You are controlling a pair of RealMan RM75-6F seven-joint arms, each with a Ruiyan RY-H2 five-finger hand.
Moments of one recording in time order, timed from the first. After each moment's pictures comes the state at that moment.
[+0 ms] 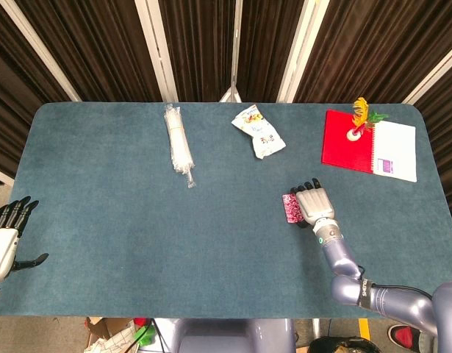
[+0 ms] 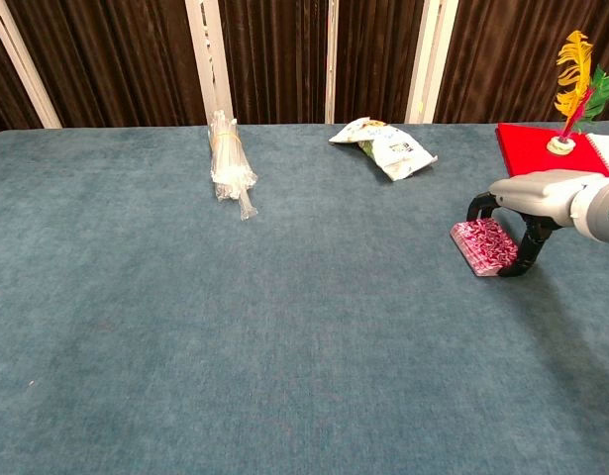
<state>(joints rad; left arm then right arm) -0.13 -1.09 -0.04 -1.66 1.42 1.39 0.05 0.80 -1.52 0.13 -1.37 -0.69 0.87 -0.63</state>
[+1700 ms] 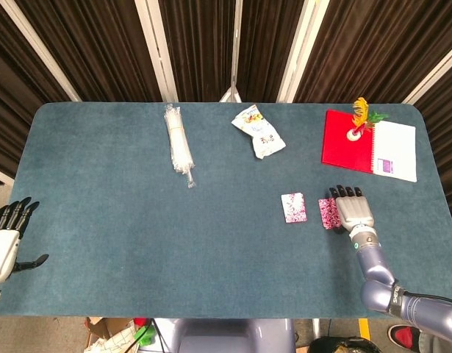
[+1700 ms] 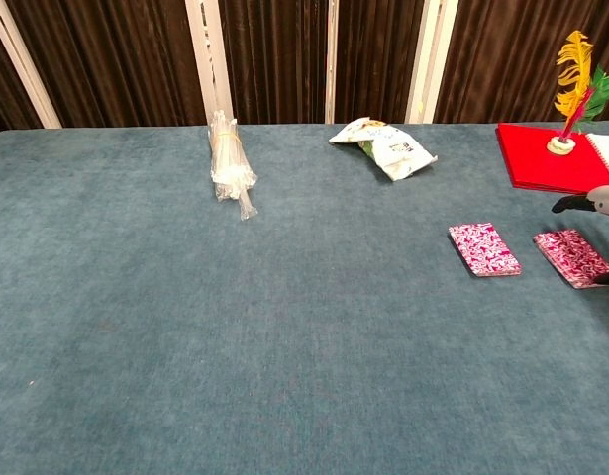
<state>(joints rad) -0.12 -1.10 -0.04 -1.66 1.43 1.41 0.09 0.72 -1.39 0.06 -1.37 -0.63 0.87 -0.58</state>
